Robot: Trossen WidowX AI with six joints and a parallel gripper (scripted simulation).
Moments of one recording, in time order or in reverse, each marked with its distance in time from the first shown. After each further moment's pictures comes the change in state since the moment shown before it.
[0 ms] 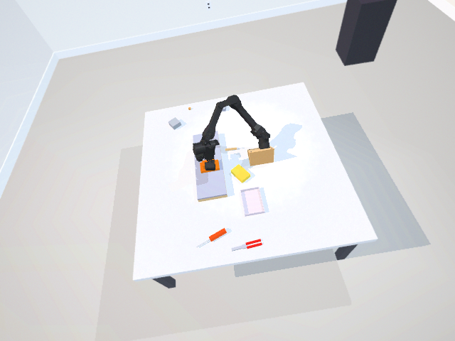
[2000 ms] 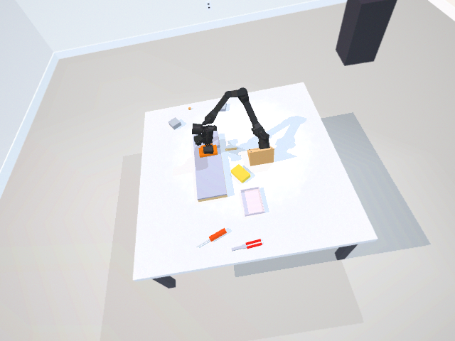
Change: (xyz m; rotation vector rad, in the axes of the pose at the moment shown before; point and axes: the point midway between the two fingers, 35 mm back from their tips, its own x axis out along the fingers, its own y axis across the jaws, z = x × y) arm 0.000 -0.127 0.000 -0.008 0.000 -0.008
